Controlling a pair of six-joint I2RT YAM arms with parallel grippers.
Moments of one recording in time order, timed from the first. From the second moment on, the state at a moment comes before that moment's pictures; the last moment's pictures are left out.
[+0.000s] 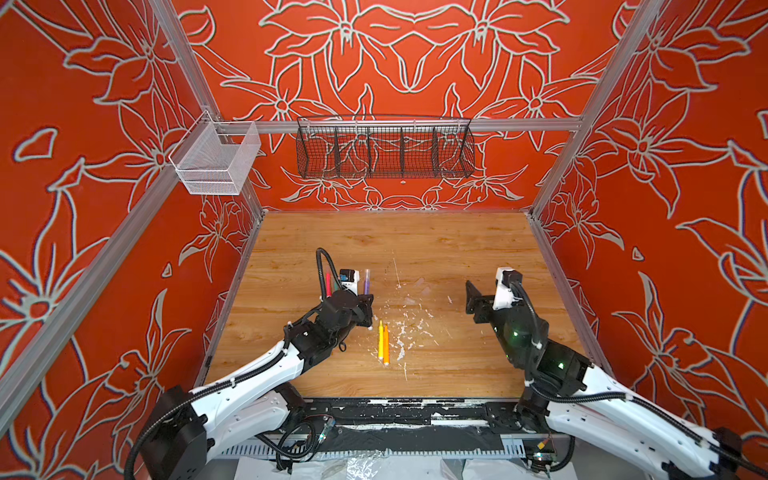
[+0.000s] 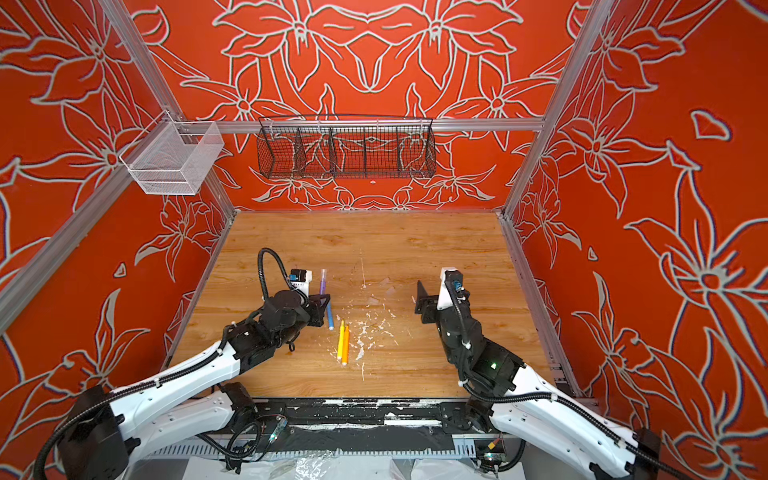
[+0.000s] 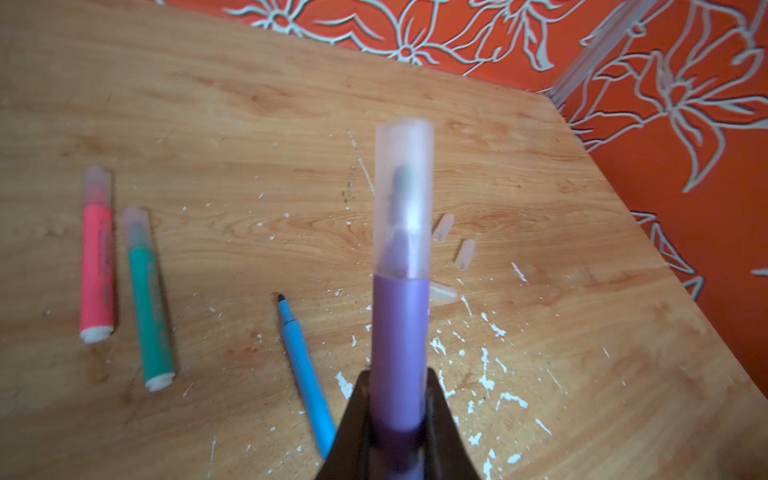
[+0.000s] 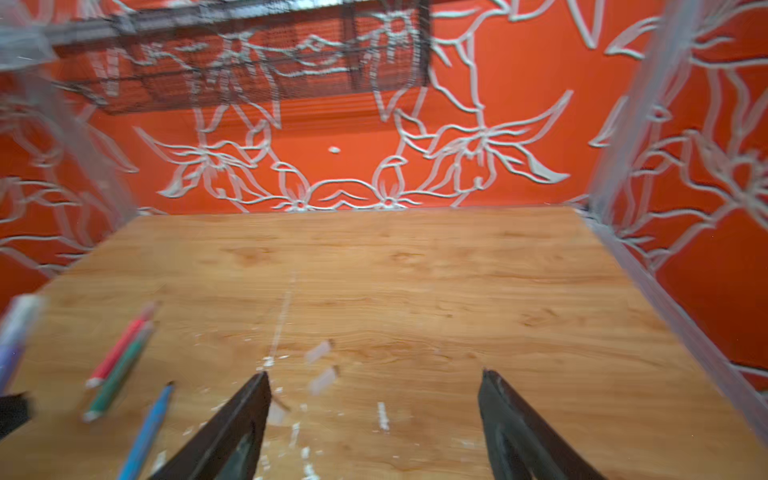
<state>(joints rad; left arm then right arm) -0.67 1.02 0.54 -0.07 -0.25 -0.59 0.76 0.63 0.54 -0.18 0.72 0.30</state>
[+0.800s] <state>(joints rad) -0.49 1.63 0.83 -0.24 -0.36 -0.71 0.41 1.01 0.46 -0.10 0.54 0.42</state>
